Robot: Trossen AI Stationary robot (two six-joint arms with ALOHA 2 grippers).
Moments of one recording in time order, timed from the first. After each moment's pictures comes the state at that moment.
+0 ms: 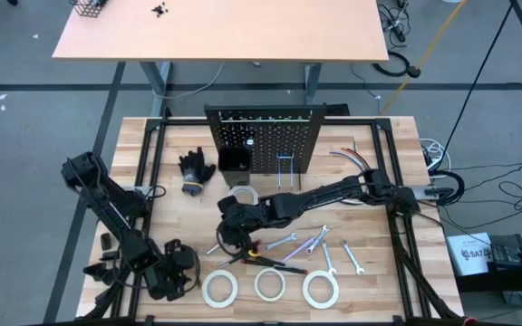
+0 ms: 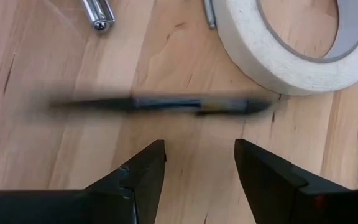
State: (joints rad) left arm -1.00 1.51 0.64 -0.31 -0.26 -1.22; right arm 0.18 2.22 1.84 -0.31 -0.03 -0.35
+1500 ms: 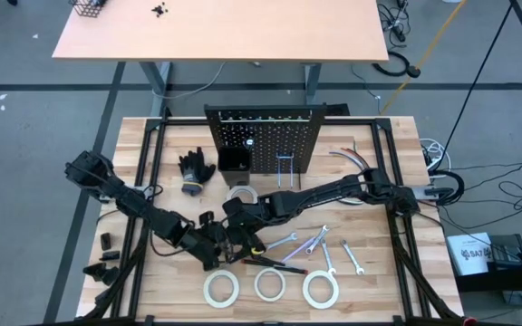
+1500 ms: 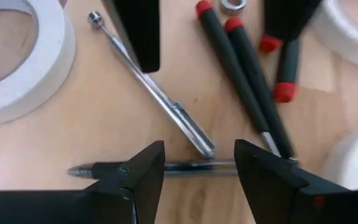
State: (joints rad) left arm -0.56 1.49 0.64 -0.13 -0.34 -0.64; right arm 0.17 2.22 1.84 -0.44 -0.10 -0.37
